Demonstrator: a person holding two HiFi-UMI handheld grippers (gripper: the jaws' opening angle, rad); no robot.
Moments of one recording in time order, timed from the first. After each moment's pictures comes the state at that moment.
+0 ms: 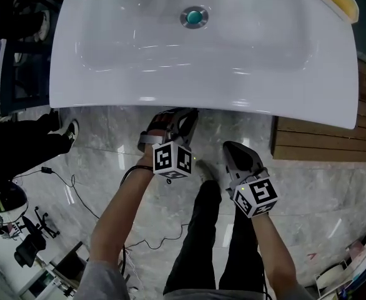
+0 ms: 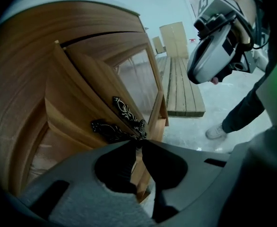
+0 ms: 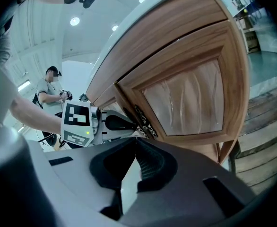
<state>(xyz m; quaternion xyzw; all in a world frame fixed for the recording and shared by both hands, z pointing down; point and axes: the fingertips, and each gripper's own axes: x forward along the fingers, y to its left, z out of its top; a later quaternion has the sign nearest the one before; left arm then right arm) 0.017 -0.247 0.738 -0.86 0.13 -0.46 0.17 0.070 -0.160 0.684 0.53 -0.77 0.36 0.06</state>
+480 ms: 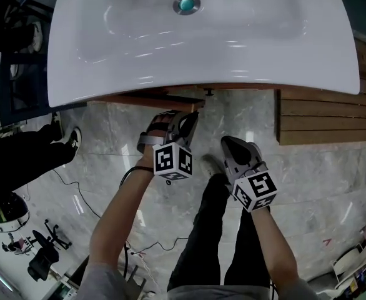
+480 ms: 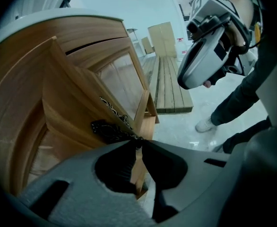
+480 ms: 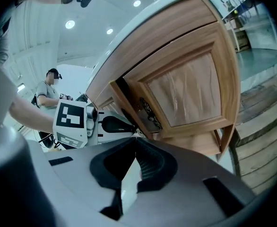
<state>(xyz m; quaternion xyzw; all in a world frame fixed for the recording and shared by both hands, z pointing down) -0.004 -0.214 0.739 -0.86 0.08 -0.47 0.18 0.039 -0.139 0.691 0.55 -0.74 0.37 0.04</state>
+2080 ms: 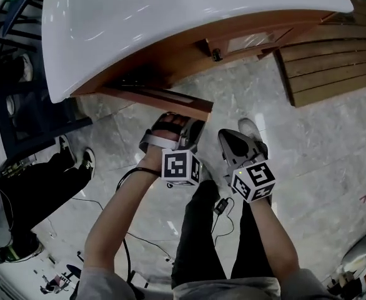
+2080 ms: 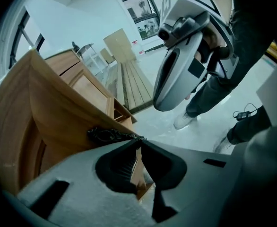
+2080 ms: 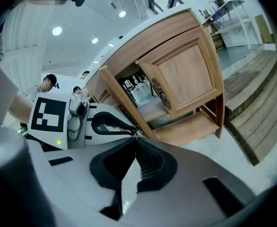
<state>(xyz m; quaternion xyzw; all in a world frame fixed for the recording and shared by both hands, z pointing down) -0.076 -0.143 0.744 -0.82 -0.11 -0.45 0.33 -0.064 -0.103 0.719 0.64 -0.67 0.39 -0.01</state>
